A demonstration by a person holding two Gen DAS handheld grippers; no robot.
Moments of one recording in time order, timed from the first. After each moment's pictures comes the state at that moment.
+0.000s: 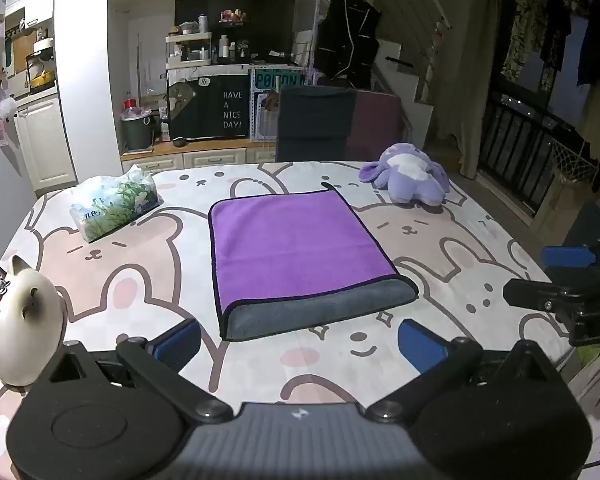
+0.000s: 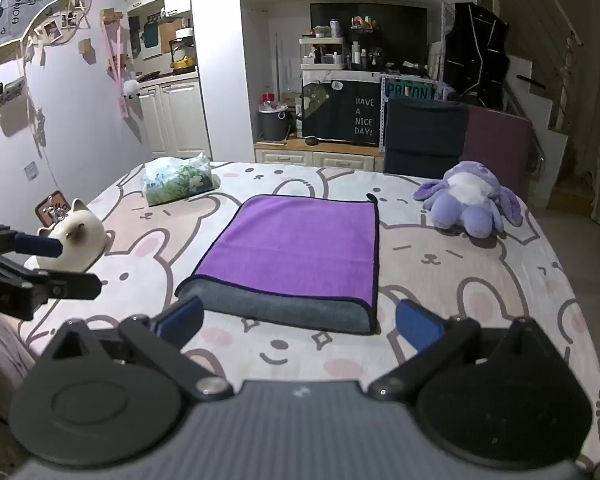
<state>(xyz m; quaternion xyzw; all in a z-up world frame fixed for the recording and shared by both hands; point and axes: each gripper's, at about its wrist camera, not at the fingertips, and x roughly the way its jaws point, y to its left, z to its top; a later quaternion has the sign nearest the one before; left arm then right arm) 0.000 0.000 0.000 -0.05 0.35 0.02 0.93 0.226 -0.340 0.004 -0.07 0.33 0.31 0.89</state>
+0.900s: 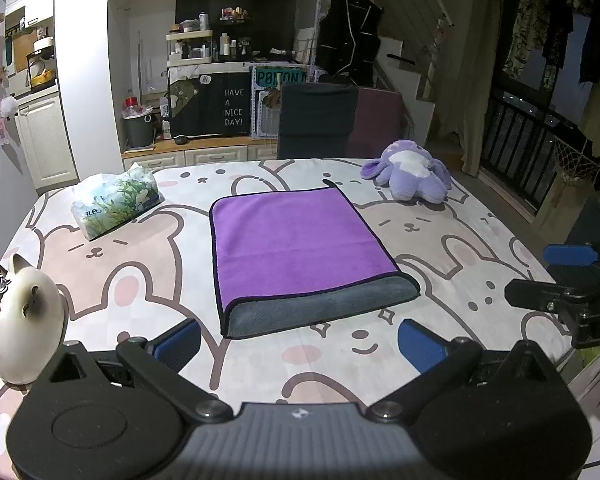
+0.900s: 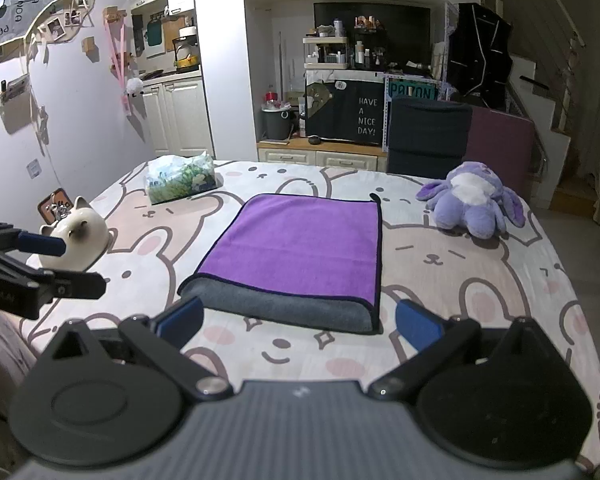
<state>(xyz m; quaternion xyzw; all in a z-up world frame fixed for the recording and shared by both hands) -0.003 0.004 0.001 -0.05 0.35 0.02 0.93 0.227 -0.340 0.007 -0.07 0.33 0.31 0.89</state>
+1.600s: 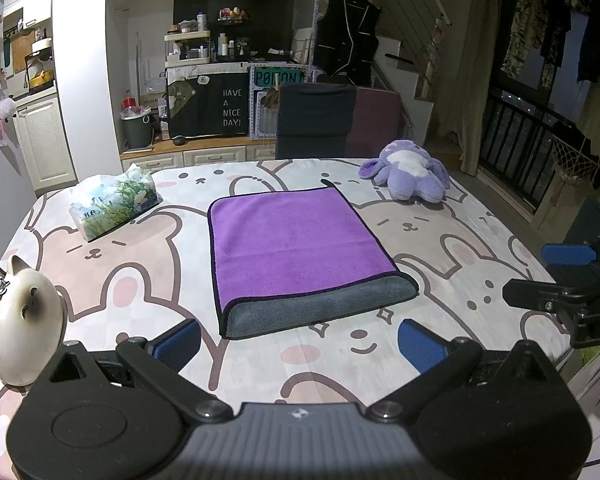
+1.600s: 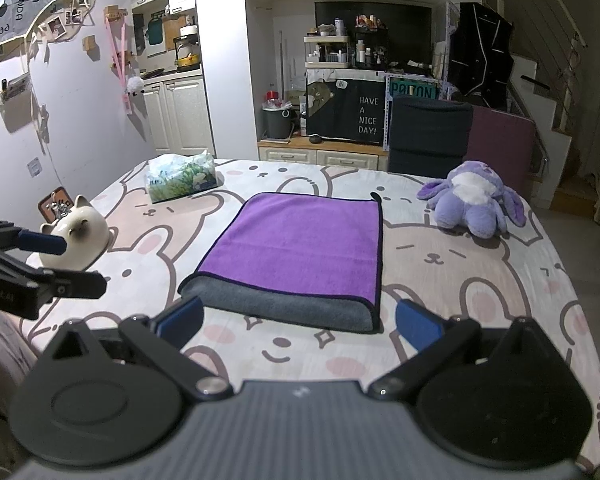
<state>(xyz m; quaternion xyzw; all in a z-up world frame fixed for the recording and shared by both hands) 0.000 0.001 -0.003 -0.05 0.36 0.02 0.93 0.224 -0.338 0.003 -0.07 0.33 0.32 0.89</state>
